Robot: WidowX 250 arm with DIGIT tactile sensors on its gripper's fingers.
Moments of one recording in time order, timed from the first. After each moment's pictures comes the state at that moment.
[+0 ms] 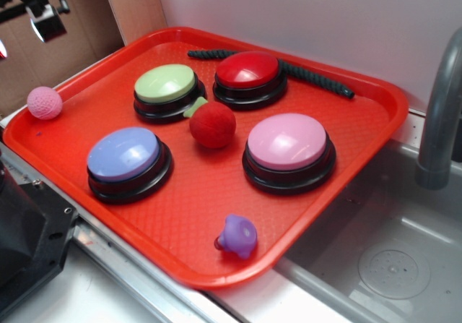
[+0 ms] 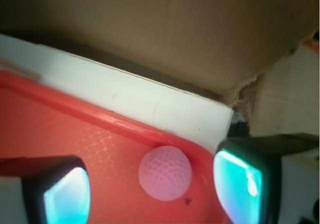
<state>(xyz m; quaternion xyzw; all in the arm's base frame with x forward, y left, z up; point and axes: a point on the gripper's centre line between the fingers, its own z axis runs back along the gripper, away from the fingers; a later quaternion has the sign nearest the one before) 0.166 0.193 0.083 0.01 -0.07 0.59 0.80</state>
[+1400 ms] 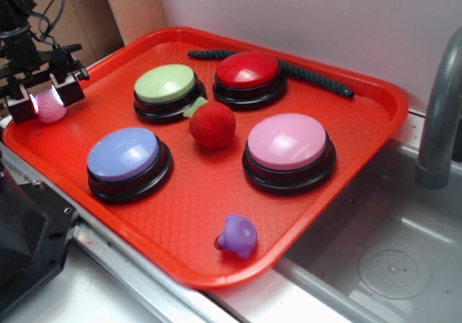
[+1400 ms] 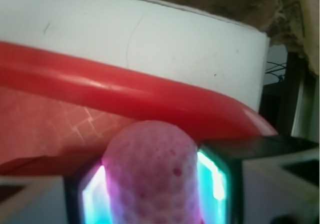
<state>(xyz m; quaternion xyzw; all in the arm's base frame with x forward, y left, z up) 0.155 0.163 0.022 0.00 0.00 0.60 0.80</state>
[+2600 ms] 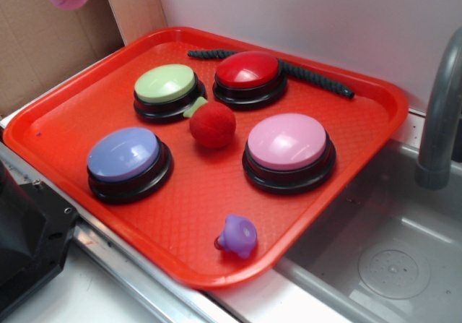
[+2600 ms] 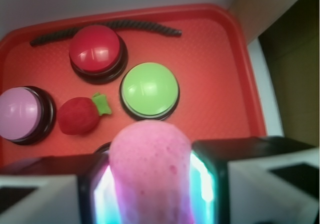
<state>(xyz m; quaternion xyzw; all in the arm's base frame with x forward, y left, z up) 0.180 0.035 0.195 0.01 -0.12 0.04 0.99</state>
